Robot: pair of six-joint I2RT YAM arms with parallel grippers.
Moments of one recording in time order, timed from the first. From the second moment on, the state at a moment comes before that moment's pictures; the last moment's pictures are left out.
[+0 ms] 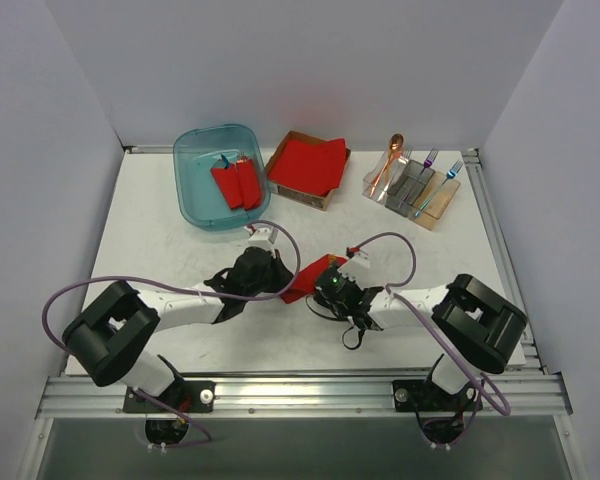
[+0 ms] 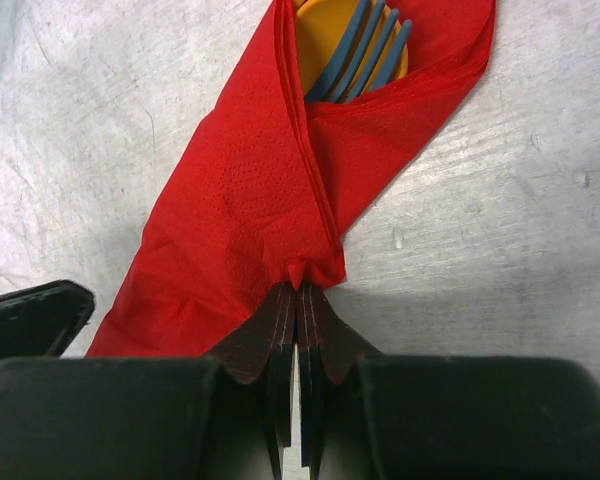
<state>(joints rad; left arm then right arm) -0.78 1.48 0.60 0.36 -0.14 -0.69 0.91 1.58 0.57 0.19 0.46 1.18</state>
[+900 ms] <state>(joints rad) -1.10 1.40 0.41 0.47 -0.35 -0.69 0.86 1.49 0.51 0.16 0.41 1.08</state>
